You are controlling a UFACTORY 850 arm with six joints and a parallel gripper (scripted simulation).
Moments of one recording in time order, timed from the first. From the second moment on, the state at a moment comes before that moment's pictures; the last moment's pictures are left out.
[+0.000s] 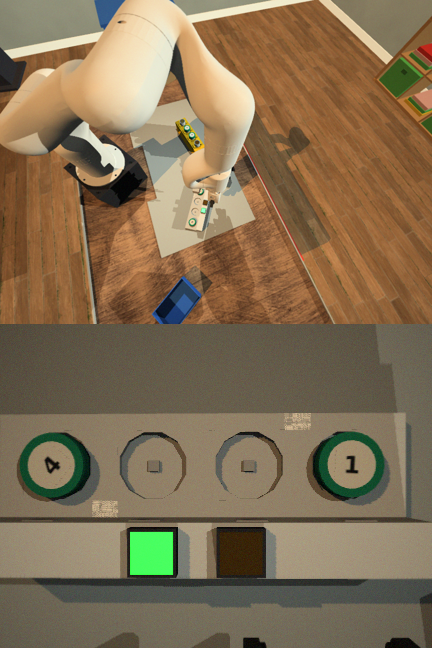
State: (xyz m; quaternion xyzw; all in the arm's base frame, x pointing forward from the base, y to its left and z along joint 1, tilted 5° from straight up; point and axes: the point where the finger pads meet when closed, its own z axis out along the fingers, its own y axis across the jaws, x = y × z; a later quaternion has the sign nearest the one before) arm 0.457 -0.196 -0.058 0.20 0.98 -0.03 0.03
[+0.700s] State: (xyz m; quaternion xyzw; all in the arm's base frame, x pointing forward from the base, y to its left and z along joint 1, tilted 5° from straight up) arm 0.398 -0.134 -0.015 0.20 0.98 -0.03 0.01
